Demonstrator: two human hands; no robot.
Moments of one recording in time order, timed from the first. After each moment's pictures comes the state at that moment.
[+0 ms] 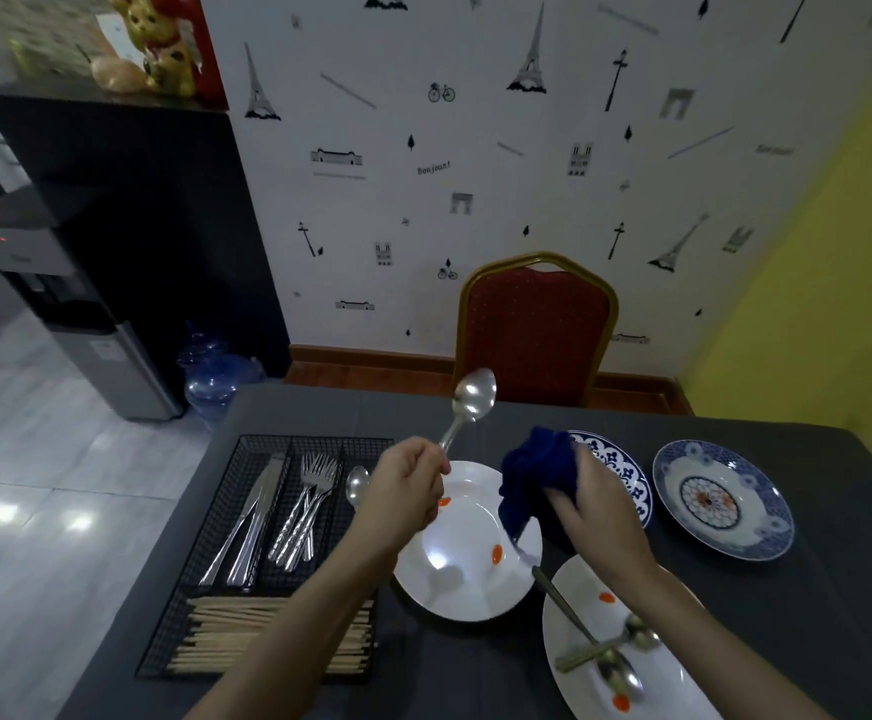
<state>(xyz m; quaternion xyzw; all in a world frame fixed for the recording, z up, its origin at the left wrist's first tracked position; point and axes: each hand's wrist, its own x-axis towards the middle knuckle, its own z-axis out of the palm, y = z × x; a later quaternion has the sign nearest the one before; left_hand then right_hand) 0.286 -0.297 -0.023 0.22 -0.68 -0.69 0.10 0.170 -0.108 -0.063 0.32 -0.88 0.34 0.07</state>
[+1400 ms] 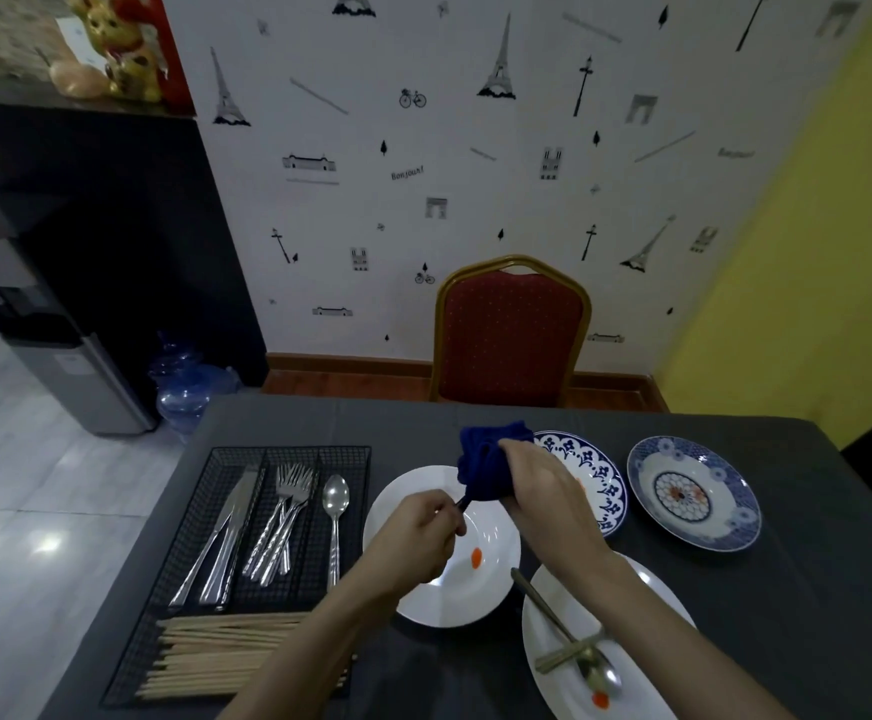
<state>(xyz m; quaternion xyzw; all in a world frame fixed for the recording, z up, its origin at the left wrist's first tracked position) 0.283 -0.271 -0.048 0.20 -0.74 -0.64 -0.06 0.177 -0.130 -0.053 0.41 -0.88 0.22 0.11</state>
